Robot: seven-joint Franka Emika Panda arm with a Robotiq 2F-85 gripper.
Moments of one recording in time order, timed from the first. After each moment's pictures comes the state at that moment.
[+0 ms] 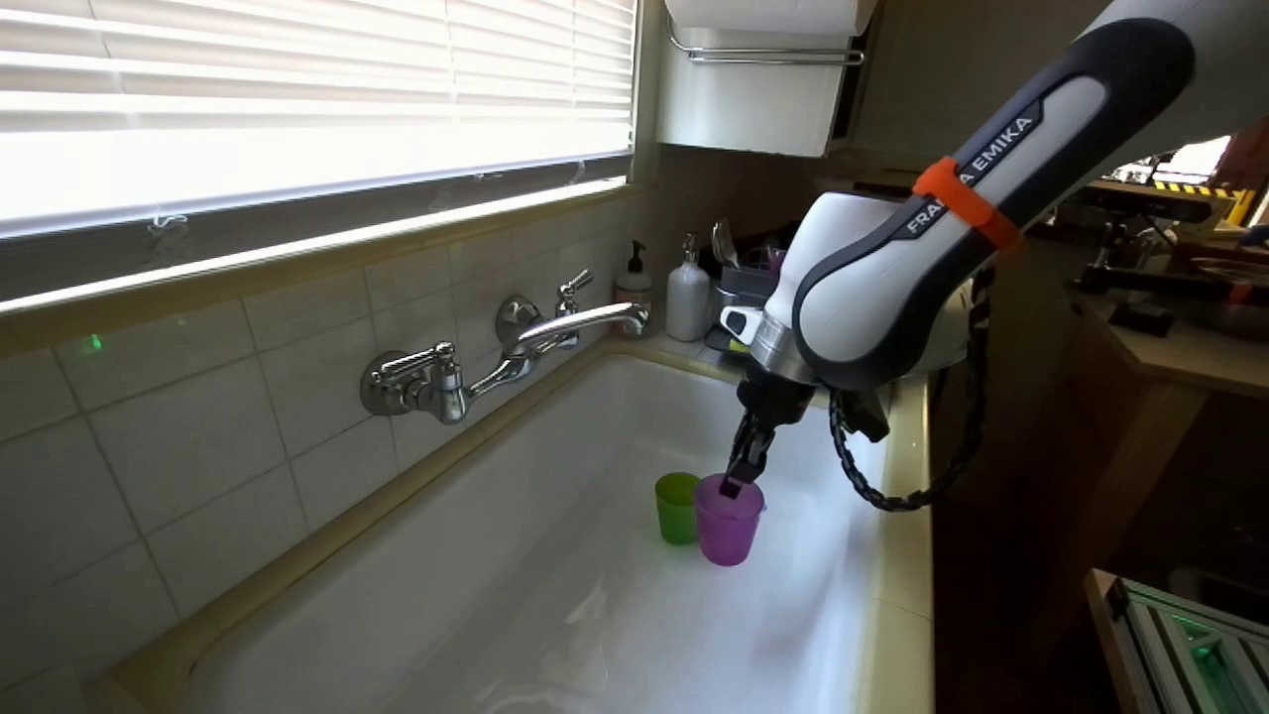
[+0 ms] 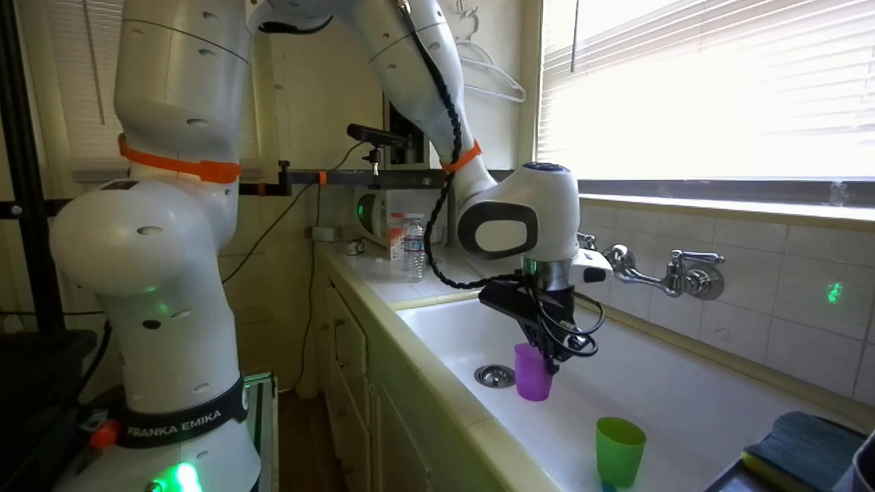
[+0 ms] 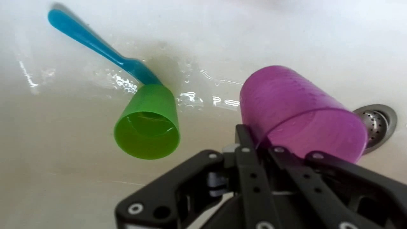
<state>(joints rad) -0.10 0.17 -0.01 -2.47 0.33 2.83 -0.67</state>
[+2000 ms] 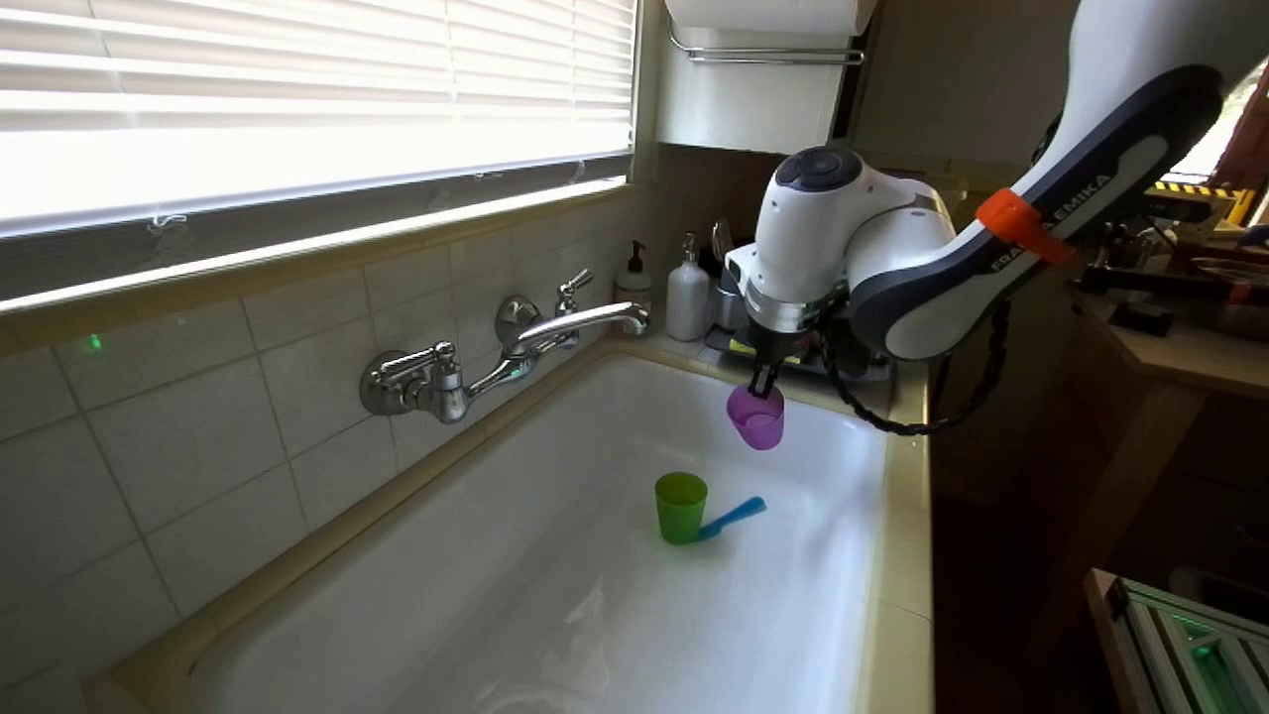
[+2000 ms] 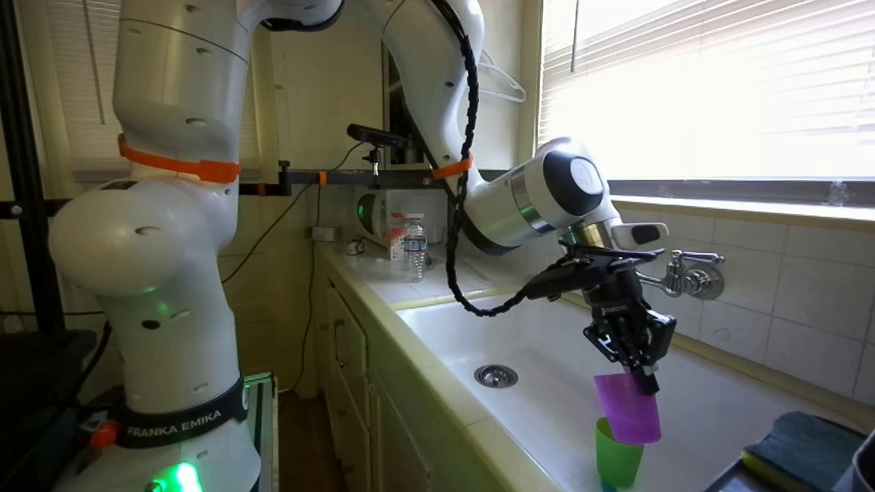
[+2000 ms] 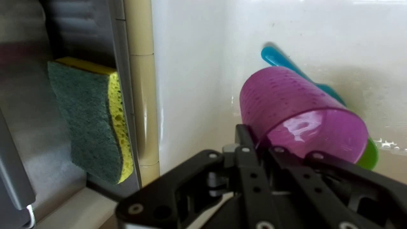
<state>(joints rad) -0.10 0.18 -0.20 -2.30 -0.81 2.63 0.27</state>
